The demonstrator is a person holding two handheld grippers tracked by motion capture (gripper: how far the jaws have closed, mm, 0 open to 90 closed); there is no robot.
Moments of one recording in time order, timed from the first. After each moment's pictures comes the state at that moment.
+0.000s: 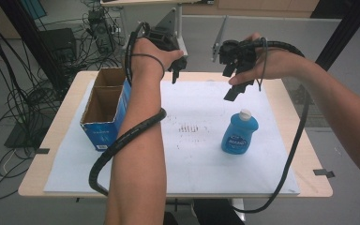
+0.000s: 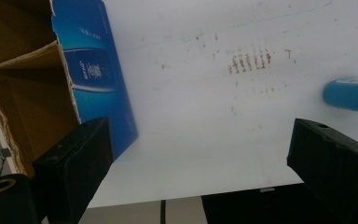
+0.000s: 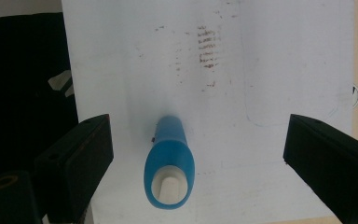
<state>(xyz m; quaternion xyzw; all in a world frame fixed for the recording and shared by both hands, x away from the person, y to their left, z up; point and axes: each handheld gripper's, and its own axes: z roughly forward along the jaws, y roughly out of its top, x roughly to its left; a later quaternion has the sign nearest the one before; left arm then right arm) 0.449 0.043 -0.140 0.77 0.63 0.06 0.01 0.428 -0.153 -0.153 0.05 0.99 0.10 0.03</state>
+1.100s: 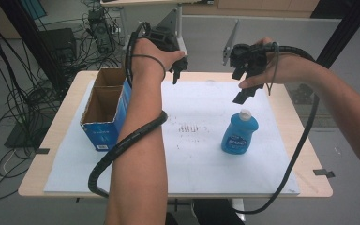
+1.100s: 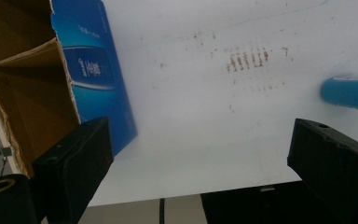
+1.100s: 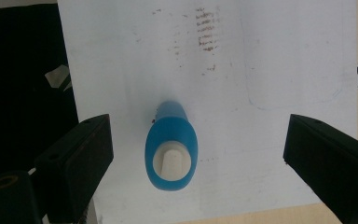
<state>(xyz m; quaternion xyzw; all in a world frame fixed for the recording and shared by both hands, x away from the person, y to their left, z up) 0.441 0.038 -0.136 0.77 0.63 0.07 0.01 0.424 -0.179 -0.159 0.06 0.99 0.10 0.03</state>
